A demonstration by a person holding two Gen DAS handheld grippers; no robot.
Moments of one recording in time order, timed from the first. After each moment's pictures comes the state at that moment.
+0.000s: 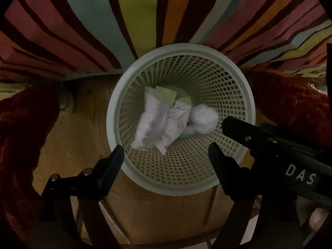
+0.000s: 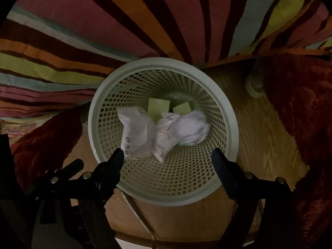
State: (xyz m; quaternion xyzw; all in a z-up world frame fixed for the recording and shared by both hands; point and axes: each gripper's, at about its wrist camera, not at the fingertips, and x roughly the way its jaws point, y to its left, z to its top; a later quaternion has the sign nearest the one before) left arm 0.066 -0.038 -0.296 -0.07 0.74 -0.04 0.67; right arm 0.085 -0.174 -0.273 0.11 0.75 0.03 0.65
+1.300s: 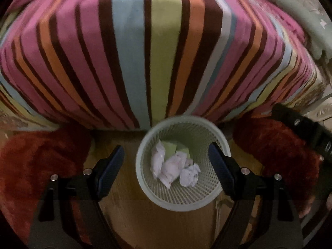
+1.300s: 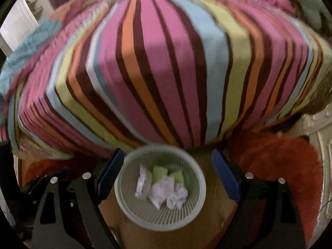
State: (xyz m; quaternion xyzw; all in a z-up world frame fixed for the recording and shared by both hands) left arm 0.053 -0.001 -0.158 -0.07 0.58 -0.04 0.81; right arm 0.072 -0.189 -0.102 0.07 0.52 0.03 0.85
